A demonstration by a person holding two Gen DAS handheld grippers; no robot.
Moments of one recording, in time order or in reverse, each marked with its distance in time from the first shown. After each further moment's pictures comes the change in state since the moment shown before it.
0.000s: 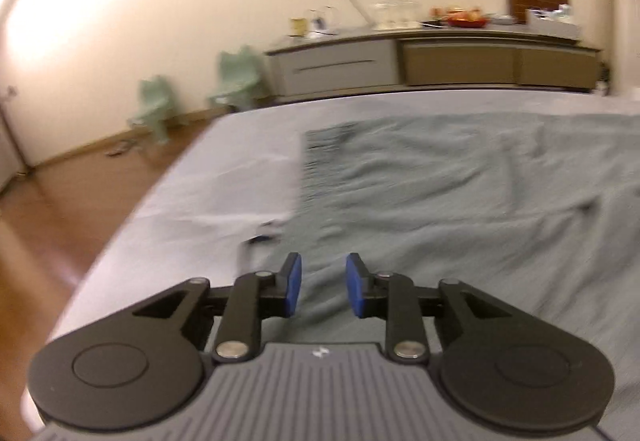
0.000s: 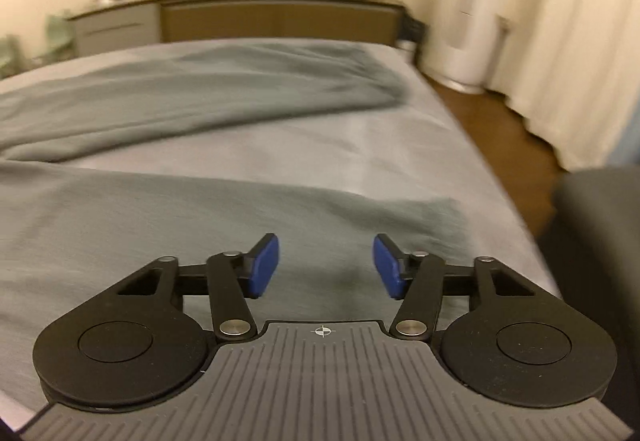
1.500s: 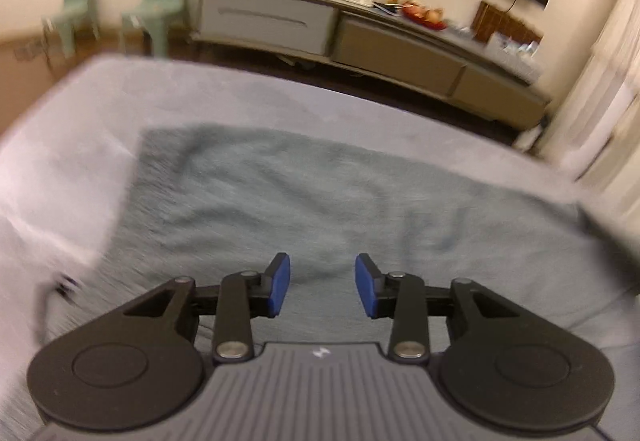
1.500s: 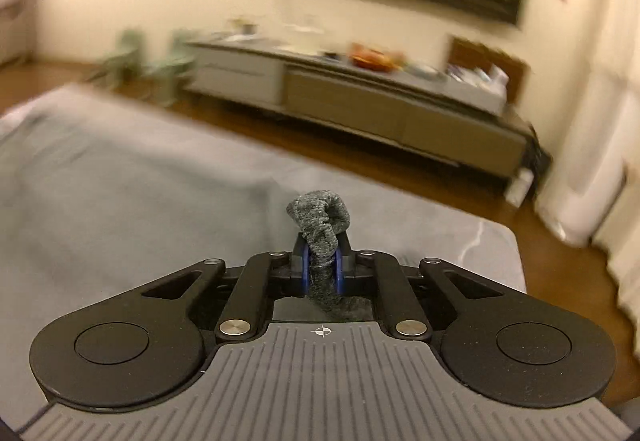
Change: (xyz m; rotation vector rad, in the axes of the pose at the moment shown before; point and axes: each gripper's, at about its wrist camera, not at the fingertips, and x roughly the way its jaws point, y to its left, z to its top) left arm 0.086 -0.048 0.078 -0.277 0.153 -0.391; right arm 0.047 -0.026 0.127 -0.376 -0.240 0.301
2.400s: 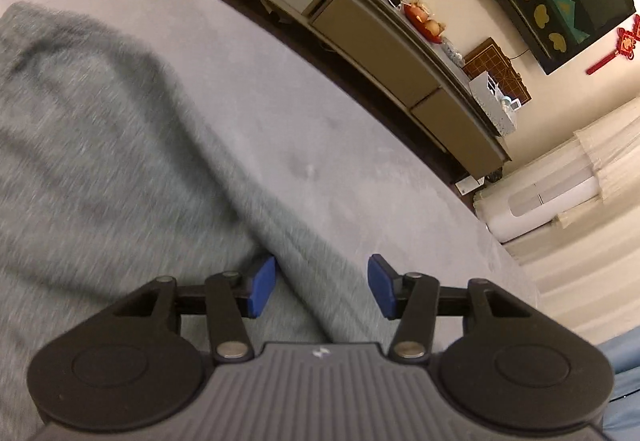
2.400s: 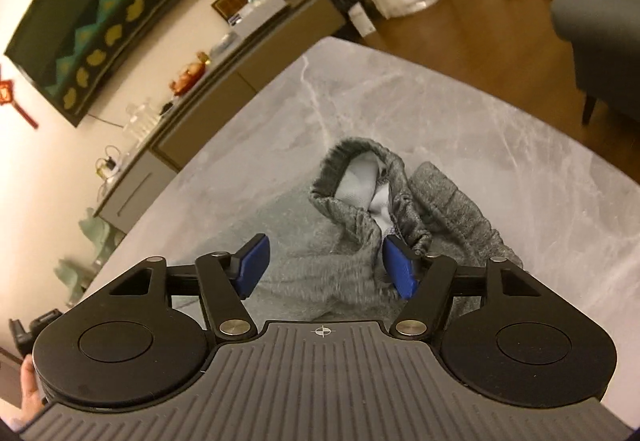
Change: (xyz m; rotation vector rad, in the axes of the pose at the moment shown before) left arm 0.116 -0.043 0.024 -0.334 0.079 -0.203; right arm -0.097 -0.012 -0.156 1.109 0.049 -0.131
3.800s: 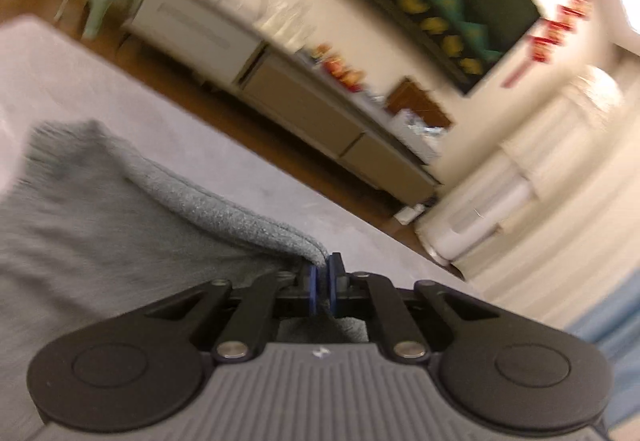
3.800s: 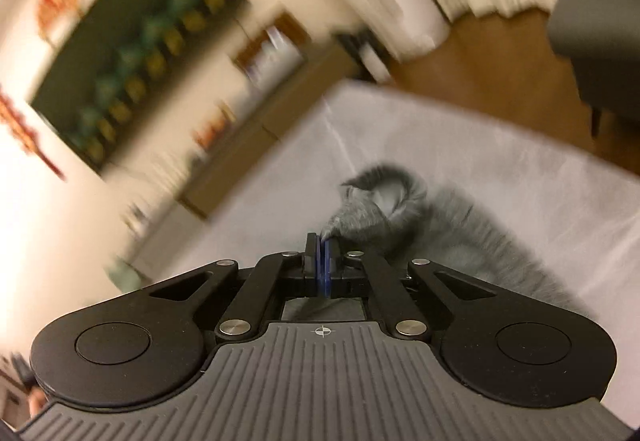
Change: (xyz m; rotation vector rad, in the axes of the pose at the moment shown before) left arm -0.148 0.006 -0.017 0.190 -0.177 -0.200; right arm -0.065 0.011 -0.023 0.074 -0.202 0.084
